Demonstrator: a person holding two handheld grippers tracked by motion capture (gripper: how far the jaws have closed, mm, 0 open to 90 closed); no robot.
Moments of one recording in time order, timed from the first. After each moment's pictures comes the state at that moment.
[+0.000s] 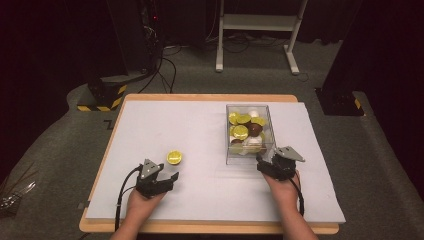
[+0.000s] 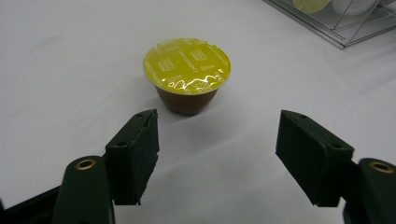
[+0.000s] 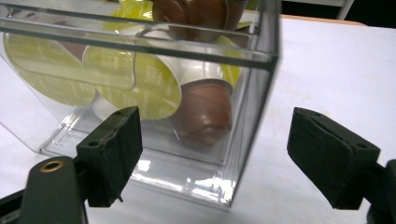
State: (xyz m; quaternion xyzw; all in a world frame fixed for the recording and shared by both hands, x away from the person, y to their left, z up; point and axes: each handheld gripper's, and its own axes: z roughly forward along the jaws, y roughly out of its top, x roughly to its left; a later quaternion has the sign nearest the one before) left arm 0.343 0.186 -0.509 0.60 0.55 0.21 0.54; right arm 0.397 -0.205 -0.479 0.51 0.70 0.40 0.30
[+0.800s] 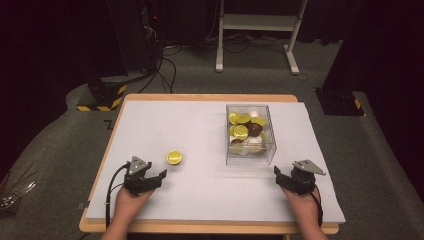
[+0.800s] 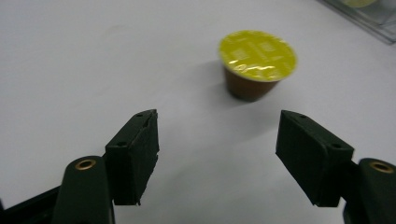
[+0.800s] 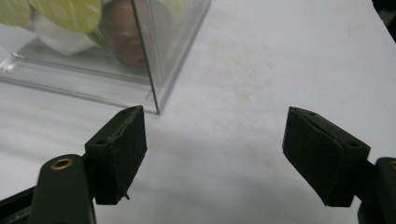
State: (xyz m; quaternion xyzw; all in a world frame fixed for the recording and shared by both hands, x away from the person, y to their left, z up) left arm 0.347 0.228 -0.502 0.59 0.58 0.23 0.51; right arm 0.365 -0.259 -0.494 0.53 0.71 0.37 0.29
